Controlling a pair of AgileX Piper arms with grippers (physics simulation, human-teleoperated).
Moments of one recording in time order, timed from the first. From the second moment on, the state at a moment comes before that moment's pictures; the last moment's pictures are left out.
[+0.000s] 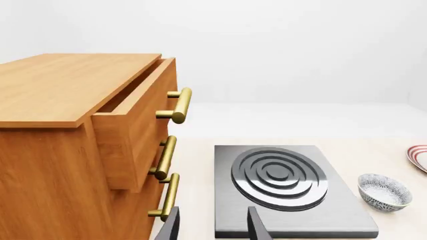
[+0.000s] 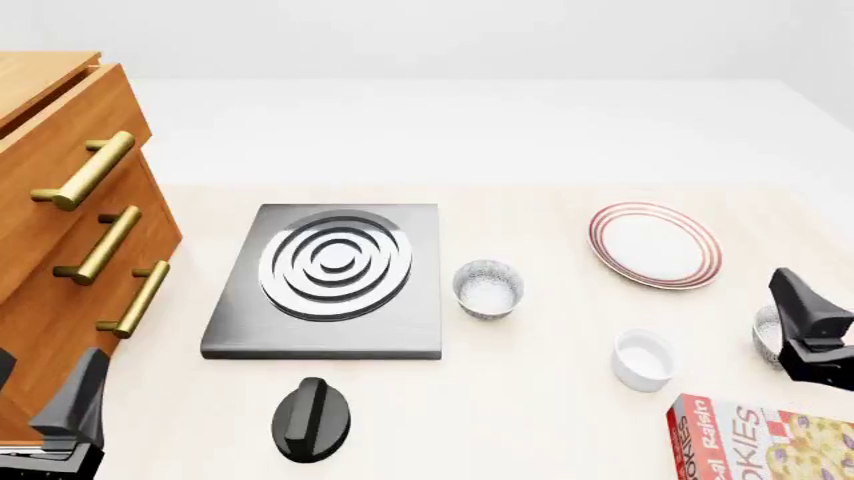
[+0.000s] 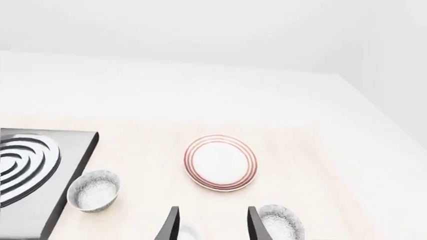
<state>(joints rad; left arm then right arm) 0.00 0.01 0.00 0.00 0.00 -0.07 0.39 -0.36 0.16 -0.10</state>
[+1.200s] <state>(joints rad) 0.00 0.01 0.00 0.00 0.00 -0.11 0.71 -0.55 0.29 -0.08</state>
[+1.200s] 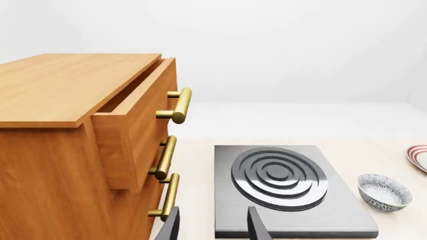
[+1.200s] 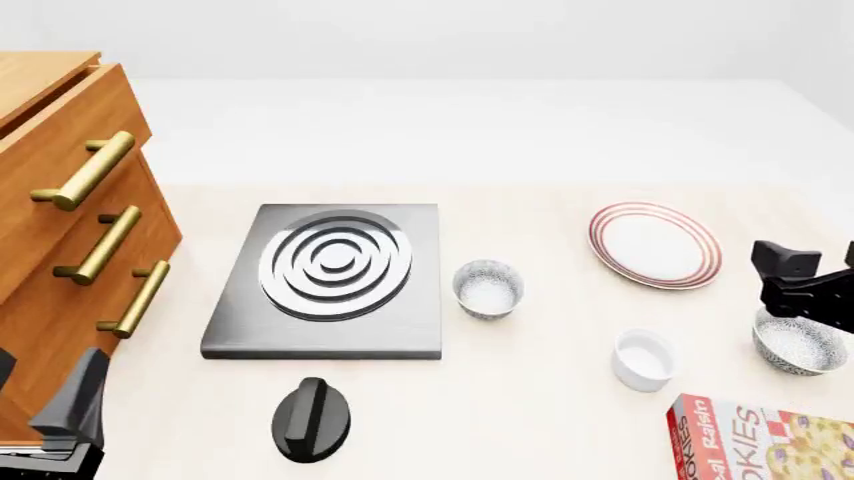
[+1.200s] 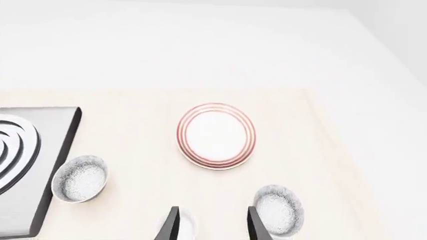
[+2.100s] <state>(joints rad) 0.00 0.01 0.00 0.00 0.00 -0.22 0.93 -0.61 0.21 -0.08</state>
